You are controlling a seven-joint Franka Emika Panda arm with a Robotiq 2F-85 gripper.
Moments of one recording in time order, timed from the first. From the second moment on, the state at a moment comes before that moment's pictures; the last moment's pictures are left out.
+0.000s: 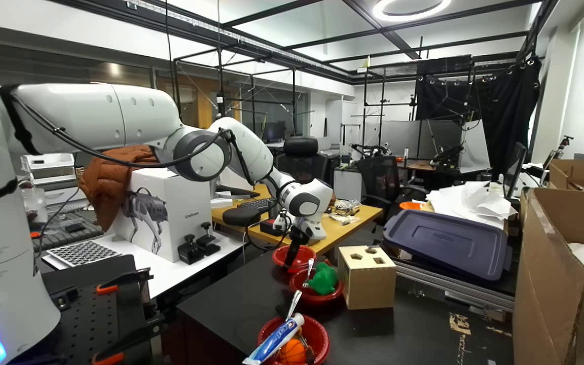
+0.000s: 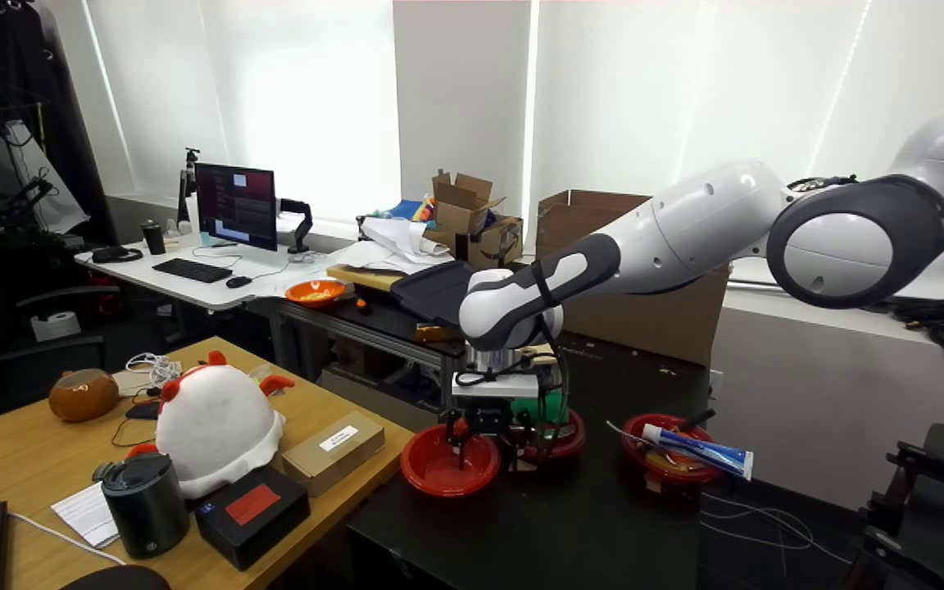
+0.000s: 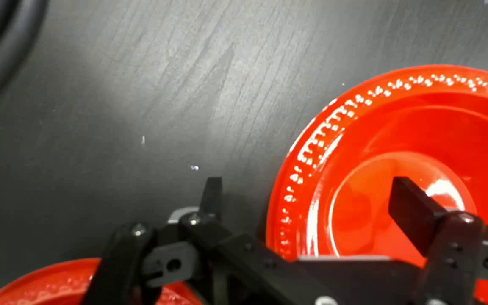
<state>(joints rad) 0.13 1.49 0.07 -0.77 0.25 2.01 0.75</state>
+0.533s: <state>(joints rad) 0.12 1.49 0.06 -0.80 0.25 2.09 0.75</state>
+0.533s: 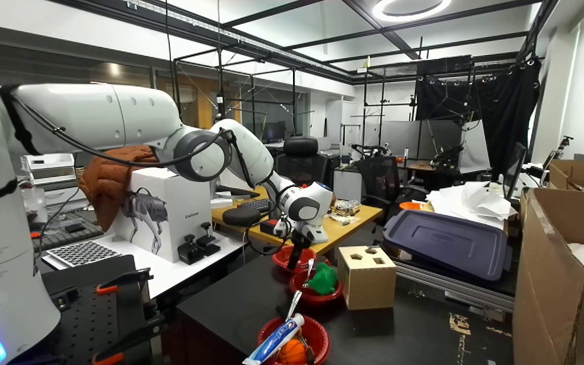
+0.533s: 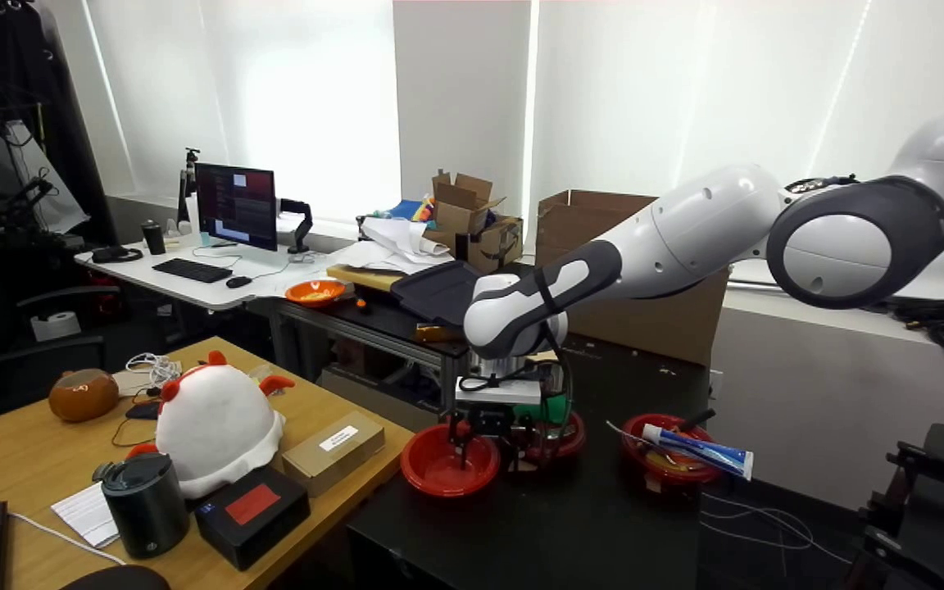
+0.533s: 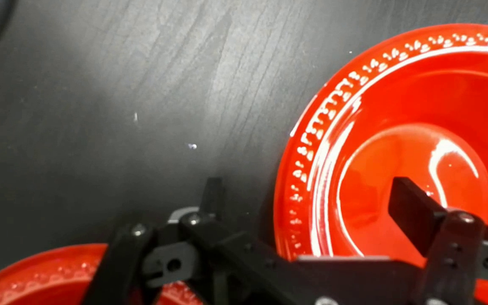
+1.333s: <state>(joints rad) 0.13 1.49 0.02 -0.83 0.24 2.01 0.82</state>
